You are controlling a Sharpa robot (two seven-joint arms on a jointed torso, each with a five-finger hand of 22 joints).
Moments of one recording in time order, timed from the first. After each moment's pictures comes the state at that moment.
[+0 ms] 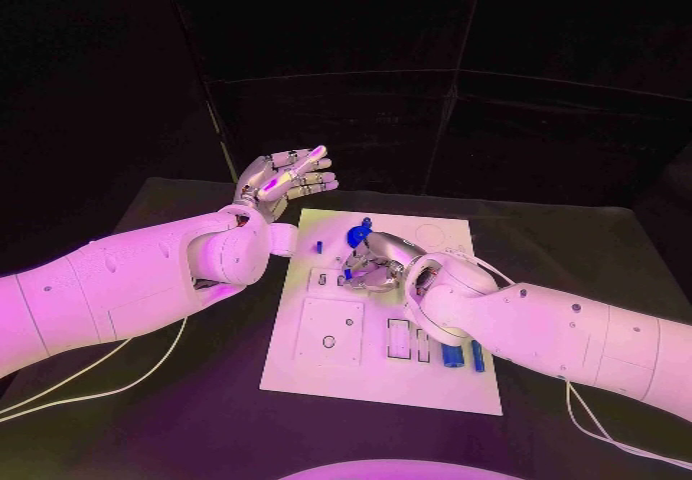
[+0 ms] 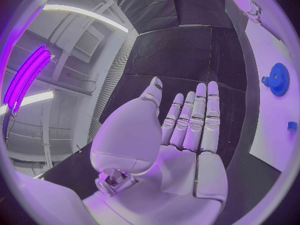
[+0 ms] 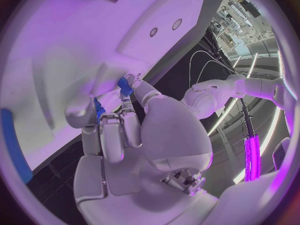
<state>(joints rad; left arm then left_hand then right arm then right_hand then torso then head) 1.21 -0.78 -0.02 1.43 0.15 -0.34 0.55 1.34 0.02 -0.02 0.11 0.04 0.87 0.22 0.11 0.07 0.91 0.20 0.10 0.07 1.01 0.15 0.18 0.09 0.18 0.94 0.25 0.21 0.08 1.08 -0.50 0.00 1.42 -1.34 -0.35 -0.24 1.31 0.02 0.27 -0.12 0.17 1.05 0.14 0.12 0.07 1.45 0.05 1.42 1.31 1.46 -0.02 1.55 1.31 0.12 1.28 0.09 1.29 0.94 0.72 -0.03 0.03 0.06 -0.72</state>
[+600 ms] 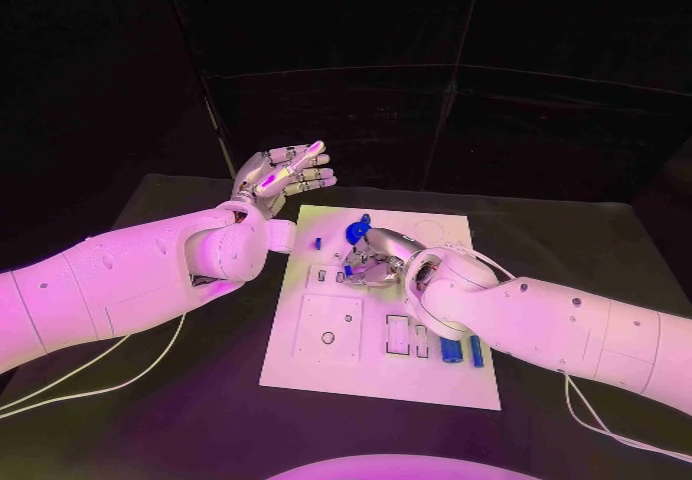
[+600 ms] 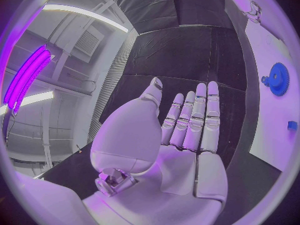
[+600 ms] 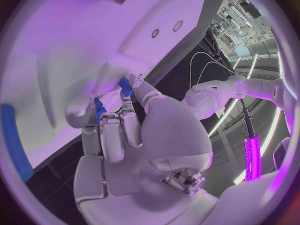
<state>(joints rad) 1.21 -0.78 -0.02 1.43 0.15 -0.34 0.55 1.33 0.02 -0.02 0.11 0.04 0.87 0.22 0.11 0.07 0.92 0.19 0.10 0.06 1.01 0.15 0.18 0.09 0.18 0.94 0.25 0.21 0.08 1.08 -0.51 0.00 1.42 -1.35 -0.32 -0.24 1.31 0.01 0.27 -0.12 0.17 1.06 0.13 0.11 0.07 1.45 0.05 1.42 1.31 1.46 -0.02 1.55 1.31 0.12 1.28 0.09 1.29 0.94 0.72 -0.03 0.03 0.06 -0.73</state>
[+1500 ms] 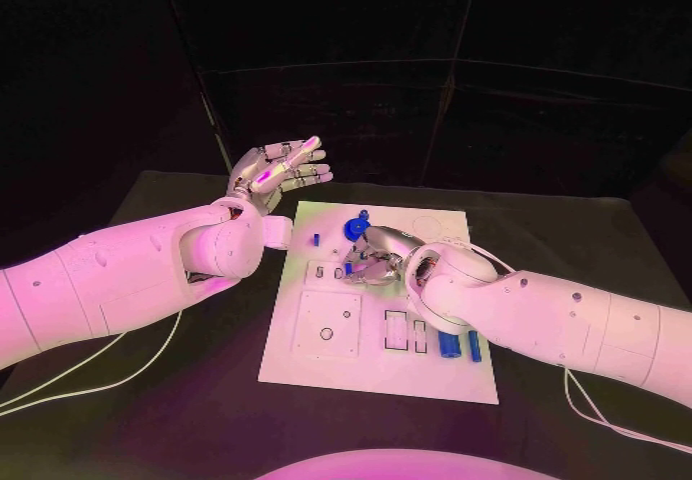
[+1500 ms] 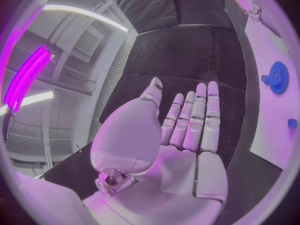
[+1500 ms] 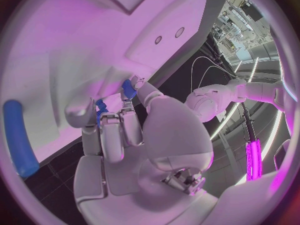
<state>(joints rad) 1.21 -0.78 -0.02 1.43 0.15 -0.34 0.55 1.33 0.02 -0.02 0.11 0.04 0.87 0.22 0.11 0.07 0.92 0.19 0.10 0.06 1.01 0.15 0.18 0.09 0.18 0.94 0.25 0.21 0.08 1.08 -0.51 0.00 1.42 -1.37 -0.29 -0.27 1.28 -0.01 0.27 -0.12 0.16 1.04 0.15 0.10 0.07 1.44 0.06 1.41 1.31 1.46 -0.02 1.55 1.31 0.12 1.28 0.09 1.29 0.93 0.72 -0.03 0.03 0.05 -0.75</state>
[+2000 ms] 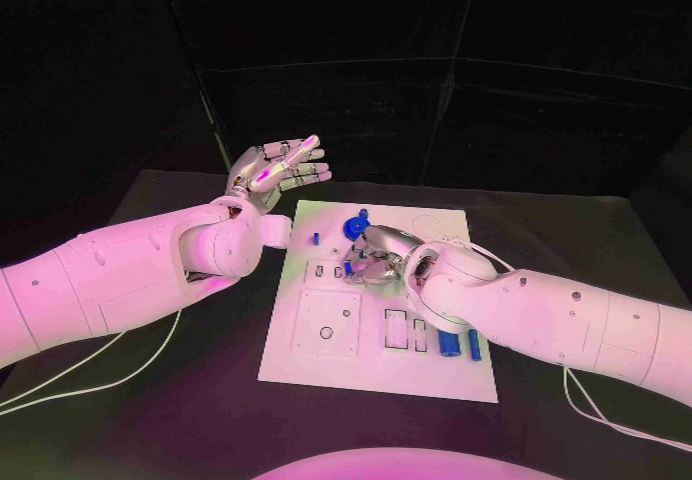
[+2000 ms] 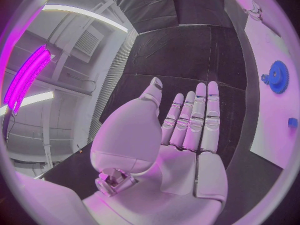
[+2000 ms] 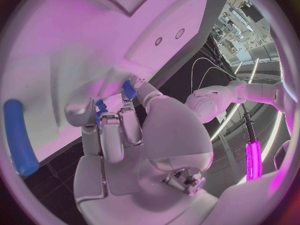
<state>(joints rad) 1.21 -0.78 -0.02 1.43 0.15 -0.34 0.55 1.33 0.02 -0.02 0.11 0.04 0.87 0.22 0.11 0.07 0.92 0.19 0.10 0.06 1.01 0.14 0.18 0.09 0.18 0.94 0.25 0.21 0.08 1.08 -0.51 0.01 1.42 -1.38 -0.28 -0.27 1.26 -0.04 0.25 -0.11 0.16 0.98 0.16 0.08 0.07 1.42 0.08 1.40 1.31 1.47 -0.01 1.55 1.31 0.12 1.27 0.10 1.29 0.92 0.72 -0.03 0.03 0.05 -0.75</state>
